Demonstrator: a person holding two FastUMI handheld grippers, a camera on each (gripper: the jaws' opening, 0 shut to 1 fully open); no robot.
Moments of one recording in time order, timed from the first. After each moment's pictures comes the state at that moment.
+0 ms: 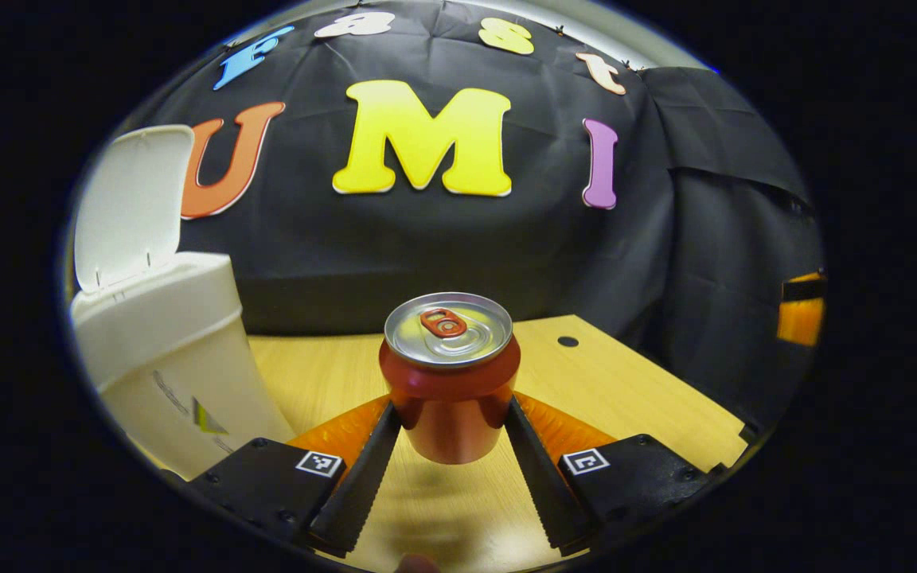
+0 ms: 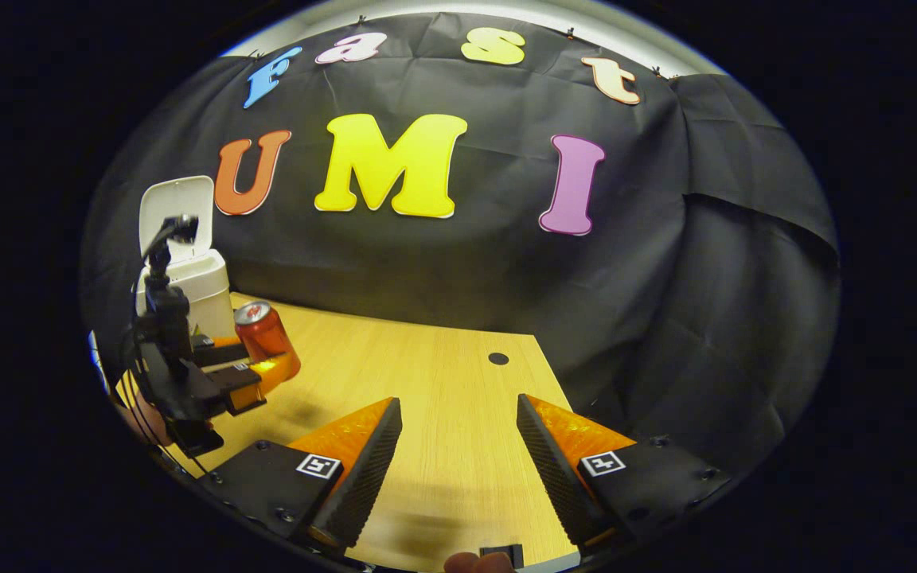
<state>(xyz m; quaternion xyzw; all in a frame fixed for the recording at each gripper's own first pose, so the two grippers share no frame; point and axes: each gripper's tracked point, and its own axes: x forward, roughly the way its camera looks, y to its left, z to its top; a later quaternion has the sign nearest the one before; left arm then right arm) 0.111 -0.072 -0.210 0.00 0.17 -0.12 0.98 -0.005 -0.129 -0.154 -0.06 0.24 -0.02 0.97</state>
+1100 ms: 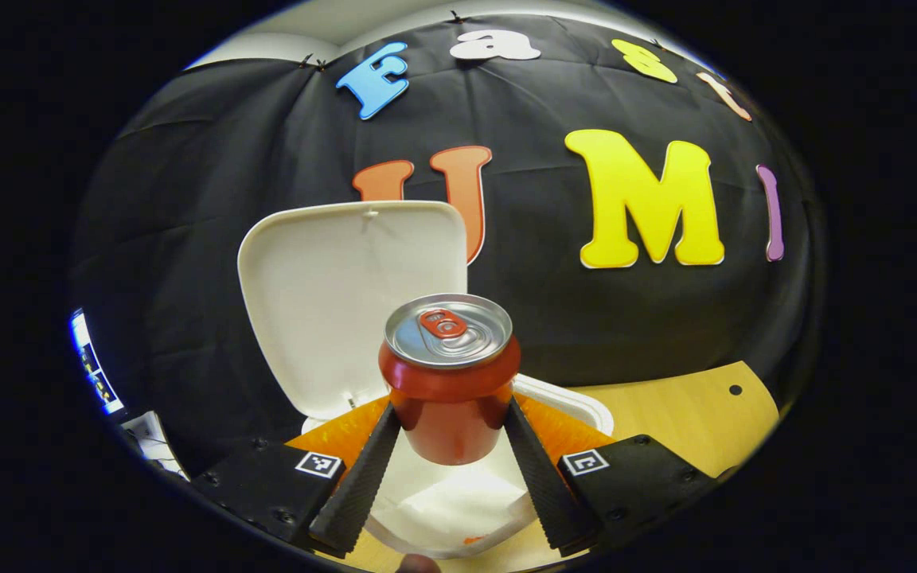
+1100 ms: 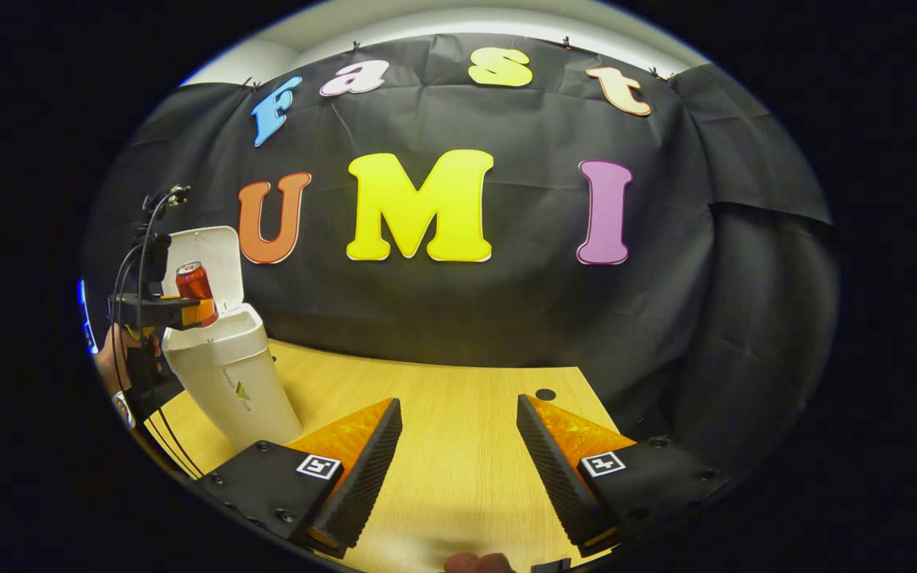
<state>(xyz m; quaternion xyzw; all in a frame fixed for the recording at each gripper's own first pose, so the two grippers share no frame) 0.128 0.189 -0.135 0.04 0.17 0.19 0.97 0.033 -0.076 -0.128 -0.01 0.20 0.04 0.98</state>
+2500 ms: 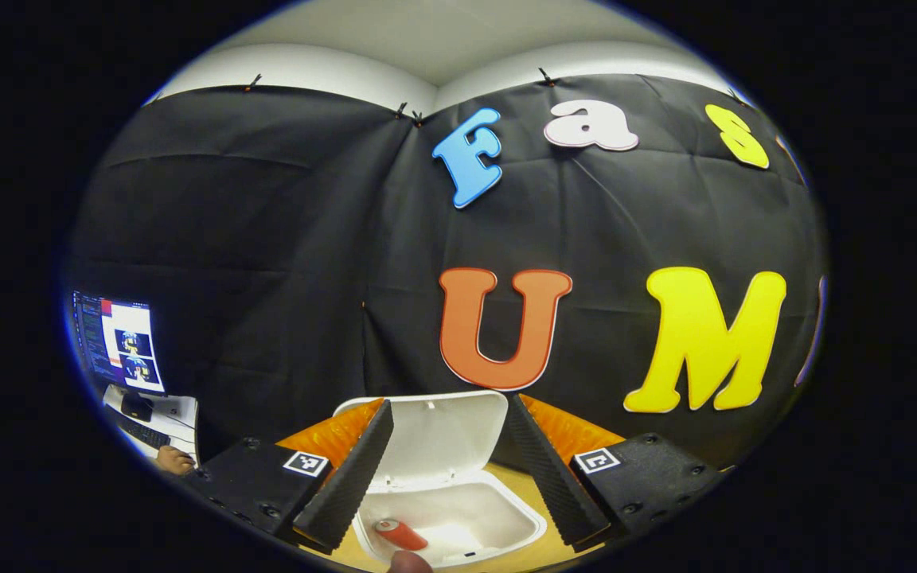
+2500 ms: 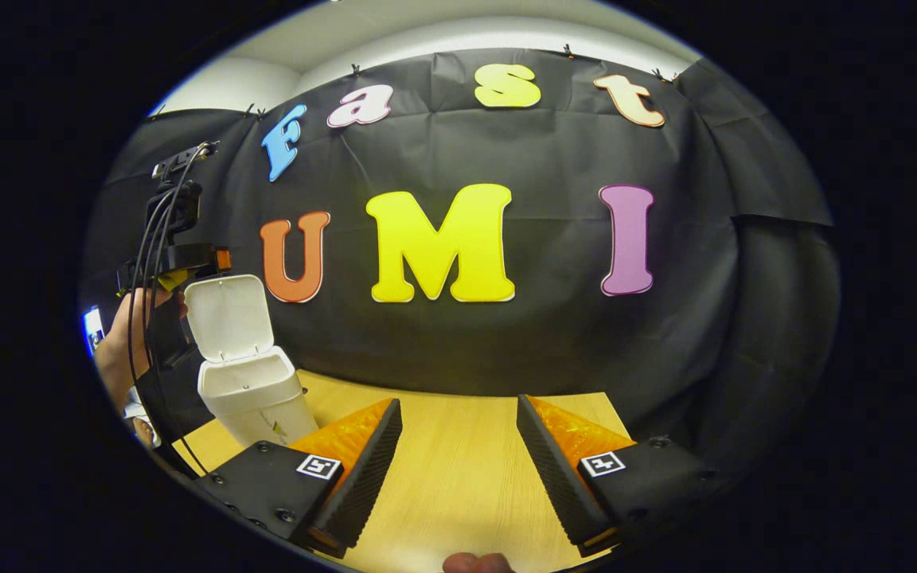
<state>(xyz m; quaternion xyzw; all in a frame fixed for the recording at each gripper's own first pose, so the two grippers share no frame) 0.142 0.185 0.069 -0.01 0.00 0.35 0.94 0.063 -0.063 -0.048 0.03 0.16 0.09 0.98</state>
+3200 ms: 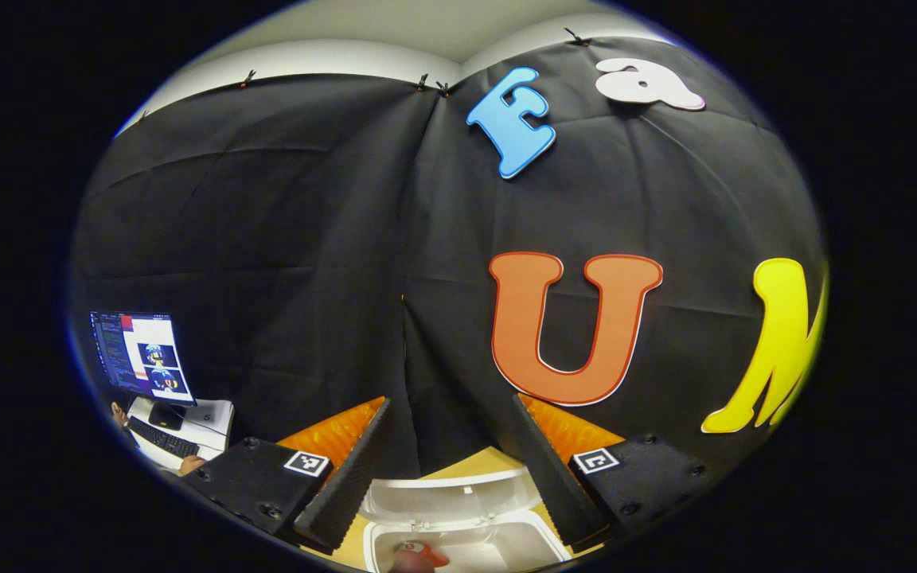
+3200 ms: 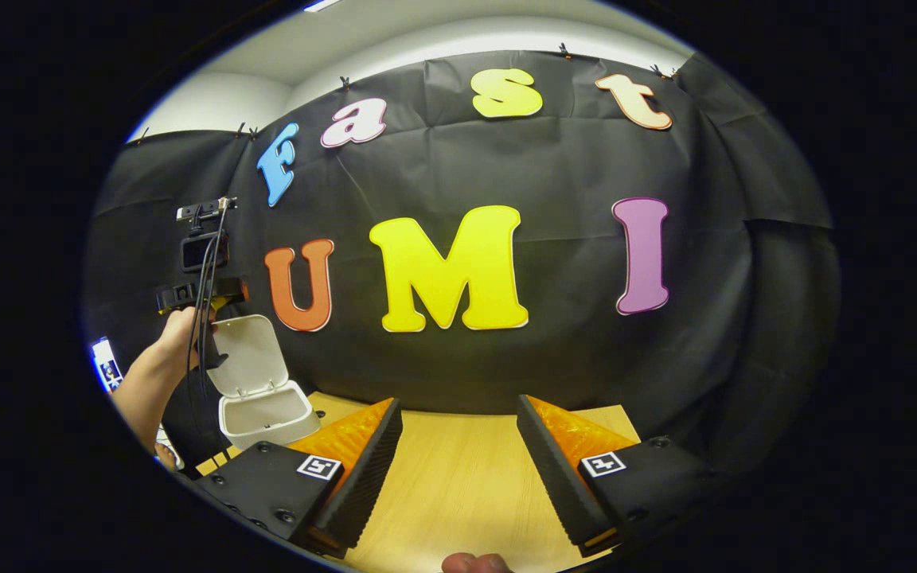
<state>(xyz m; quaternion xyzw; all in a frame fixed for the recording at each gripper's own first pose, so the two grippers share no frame) 0.200 0.281 0.052 0.00 0.08 0.44 0.90 0.085 -0.054 -0.019 0.05 0.17 0.10 0.98</state>
